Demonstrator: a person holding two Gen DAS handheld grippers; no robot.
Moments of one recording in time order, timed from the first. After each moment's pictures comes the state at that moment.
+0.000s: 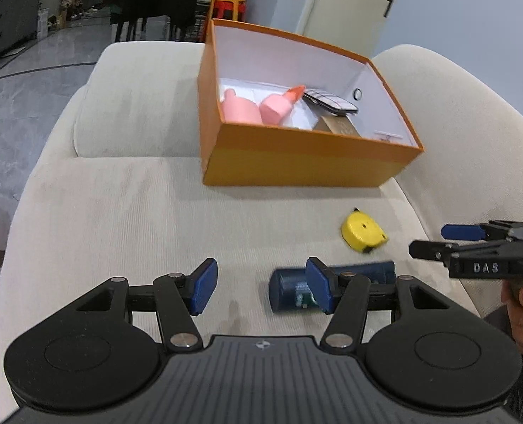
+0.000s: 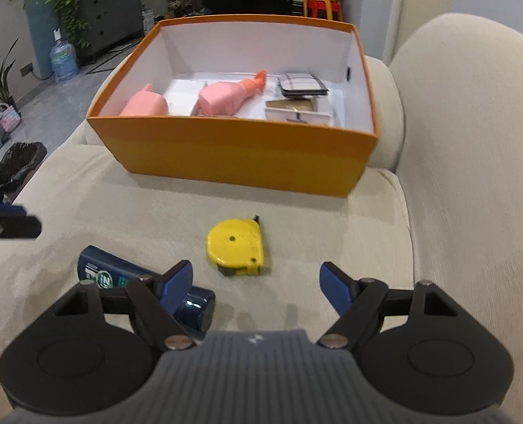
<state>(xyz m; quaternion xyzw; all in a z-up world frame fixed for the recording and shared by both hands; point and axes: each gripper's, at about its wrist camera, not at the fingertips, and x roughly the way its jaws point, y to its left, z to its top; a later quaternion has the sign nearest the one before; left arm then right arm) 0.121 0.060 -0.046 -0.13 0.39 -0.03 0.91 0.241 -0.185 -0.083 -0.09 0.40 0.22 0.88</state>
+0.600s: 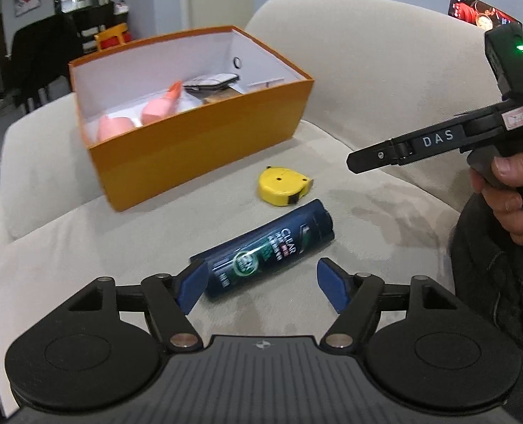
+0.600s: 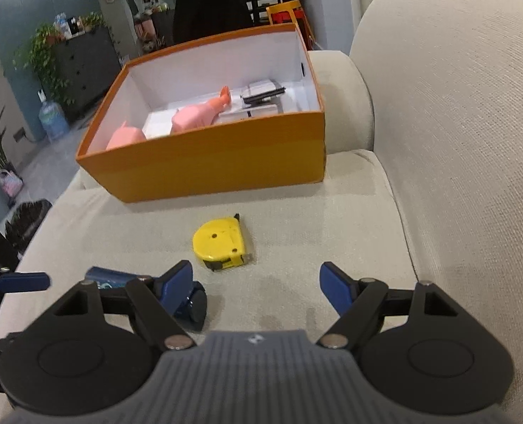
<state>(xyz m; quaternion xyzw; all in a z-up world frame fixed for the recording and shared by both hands) 0.110 -0.011 -0.056 0.06 0.37 -0.17 0.91 0.225 -0.231 -0.090 0.03 0.39 0.20 0.90</state>
